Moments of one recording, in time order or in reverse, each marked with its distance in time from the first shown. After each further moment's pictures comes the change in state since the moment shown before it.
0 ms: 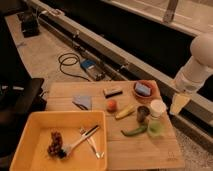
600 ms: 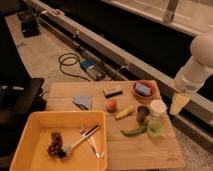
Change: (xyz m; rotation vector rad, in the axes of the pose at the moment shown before) arm 0.000 0.000 0.000 0.000 0.000 0.000
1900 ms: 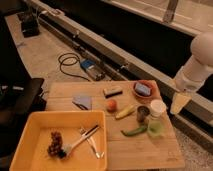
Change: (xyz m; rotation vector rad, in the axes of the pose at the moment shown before) arm -0.016 -0.005 -0.006 0.004 -0.003 -0.084
